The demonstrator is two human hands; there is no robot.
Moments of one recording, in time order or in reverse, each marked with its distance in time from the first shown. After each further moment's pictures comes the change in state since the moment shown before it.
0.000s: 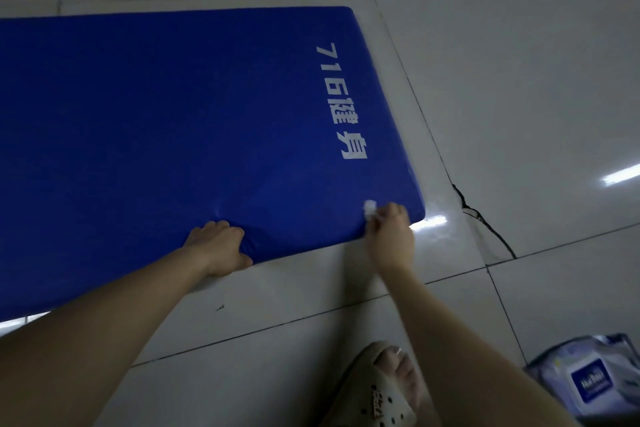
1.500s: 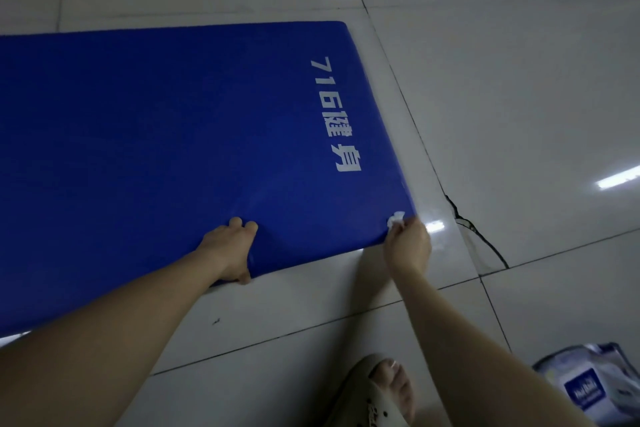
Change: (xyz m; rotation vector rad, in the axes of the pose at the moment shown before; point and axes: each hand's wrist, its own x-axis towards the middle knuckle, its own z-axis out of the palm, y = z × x) left_hand 0.016 0.021 -0.017 0.035 0.005 0.049; right_hand 0.024 0.017 -0.019 0.089 0.098 0.287
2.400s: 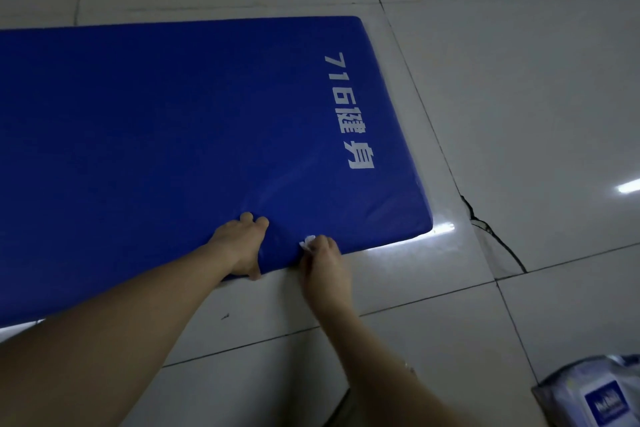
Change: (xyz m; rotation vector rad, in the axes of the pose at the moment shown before) left_hand 0.001 0.000 0.000 0.020 0.008 -0.011; right_hand -0.129 -0.047 0.072 0.023 -0.310 -0.532
